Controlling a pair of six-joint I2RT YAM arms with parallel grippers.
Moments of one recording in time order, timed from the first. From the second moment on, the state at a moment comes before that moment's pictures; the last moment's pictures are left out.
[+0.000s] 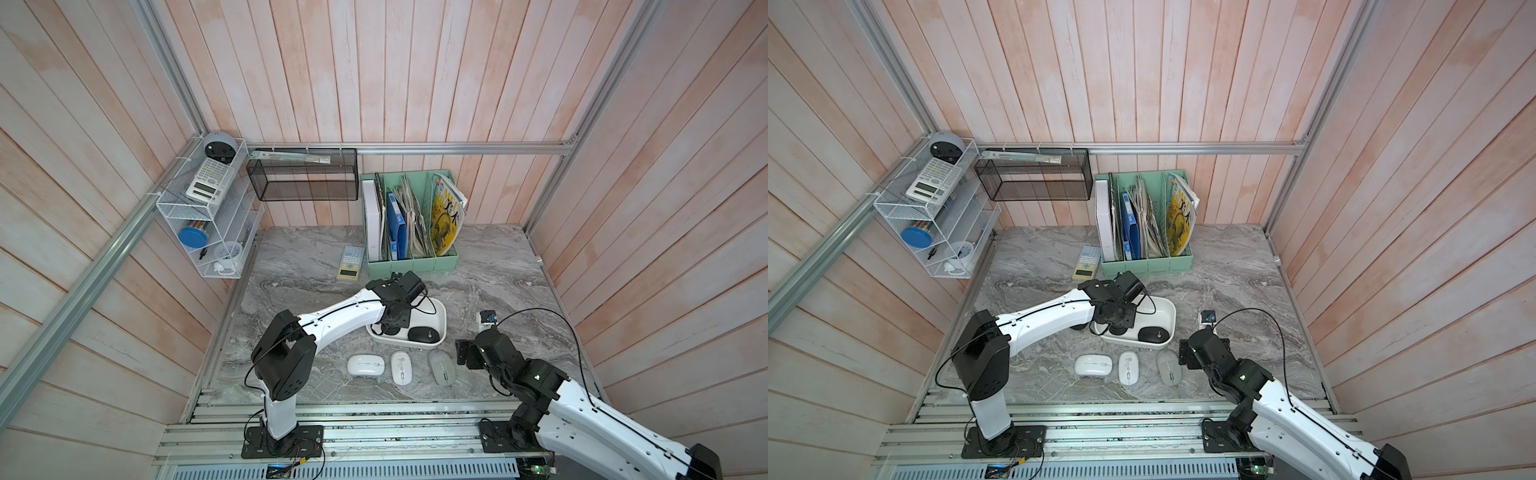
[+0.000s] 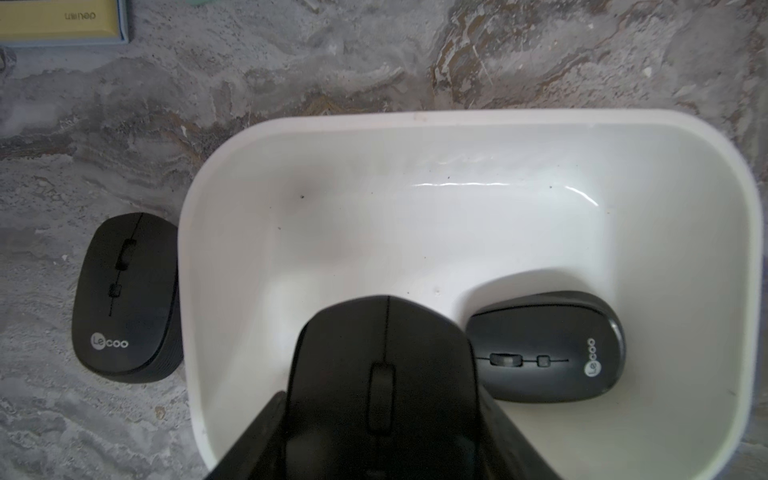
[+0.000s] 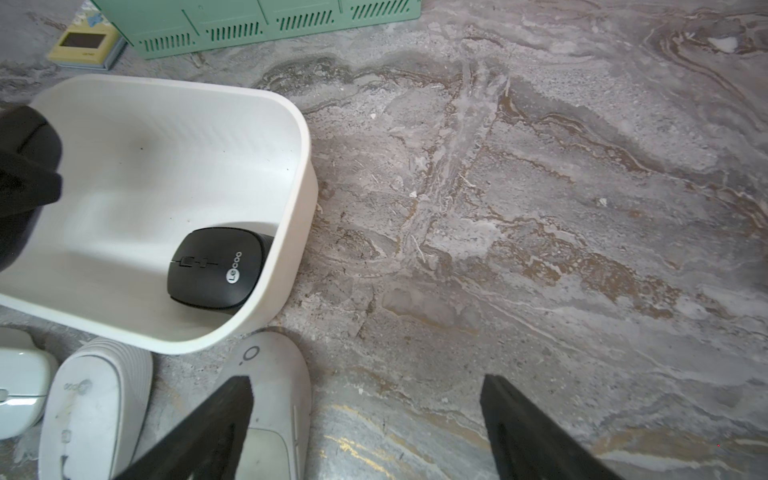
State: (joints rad) left arm -0.85 1.84 1.46 -0.85 -0.21 -0.61; right arm 0.76 0.71 0.46 -0.59 0.41 0.58
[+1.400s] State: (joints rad) left arm -1.18 2.29 2.10 -0.83 -0.13 -0.71; right arm 0.51 0.35 0.60 -1.03 0.57 0.96
